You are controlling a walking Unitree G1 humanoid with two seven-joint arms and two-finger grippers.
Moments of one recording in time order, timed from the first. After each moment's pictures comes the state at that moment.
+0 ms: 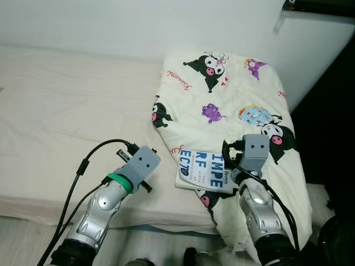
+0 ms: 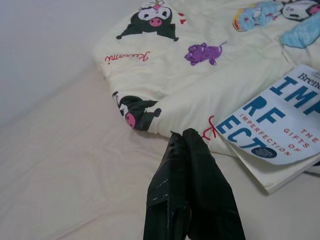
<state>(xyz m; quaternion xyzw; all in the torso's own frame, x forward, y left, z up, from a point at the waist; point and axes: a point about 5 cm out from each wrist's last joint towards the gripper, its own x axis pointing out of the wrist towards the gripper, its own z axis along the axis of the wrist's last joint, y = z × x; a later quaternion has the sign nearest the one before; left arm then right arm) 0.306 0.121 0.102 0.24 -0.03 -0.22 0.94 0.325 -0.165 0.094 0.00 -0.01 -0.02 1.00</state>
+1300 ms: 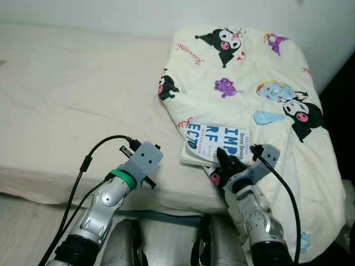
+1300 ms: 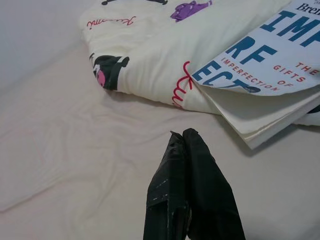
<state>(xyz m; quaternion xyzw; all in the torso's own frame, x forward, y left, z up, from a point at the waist) 0.309 0.111 0.106 0.22 -0.05 -0.23 0.95 0.311 -0.154 0.072 0.34 0.09 0.04 0.94</state>
